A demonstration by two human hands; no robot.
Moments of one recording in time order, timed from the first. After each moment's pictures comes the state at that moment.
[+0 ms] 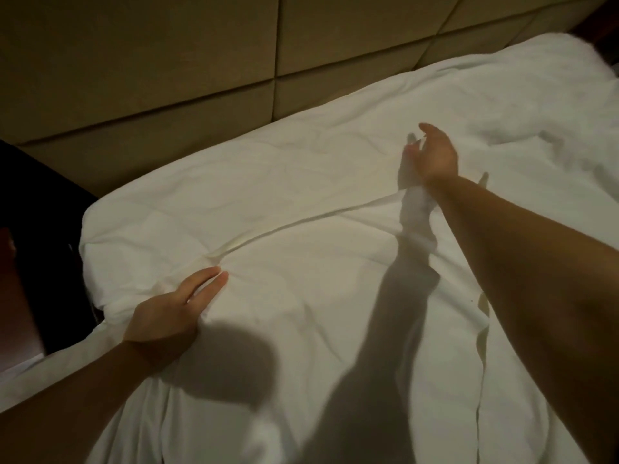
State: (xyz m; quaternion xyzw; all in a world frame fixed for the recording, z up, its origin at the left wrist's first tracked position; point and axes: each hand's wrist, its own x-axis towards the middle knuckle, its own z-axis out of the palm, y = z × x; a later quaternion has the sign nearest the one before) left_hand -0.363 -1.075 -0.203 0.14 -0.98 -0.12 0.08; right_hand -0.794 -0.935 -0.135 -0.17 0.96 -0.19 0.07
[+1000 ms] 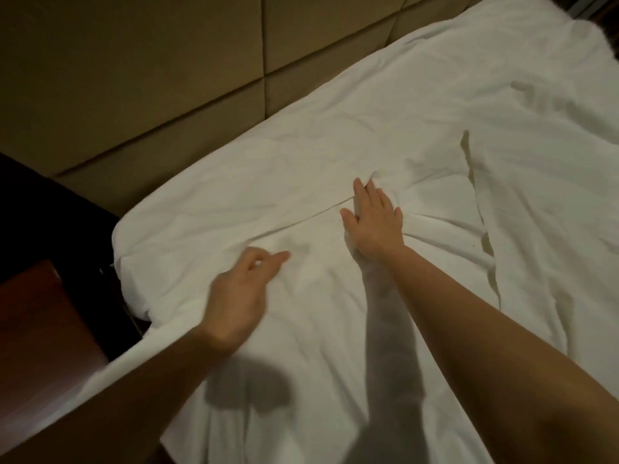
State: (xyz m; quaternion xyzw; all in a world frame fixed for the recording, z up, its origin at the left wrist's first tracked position) left_hand -0.398 -1.055 -0.151 0.12 -0.93 -0.30 0.15; right_hand -0.596 -0.915 -0.146 -0.20 0.96 -0.09 0.19
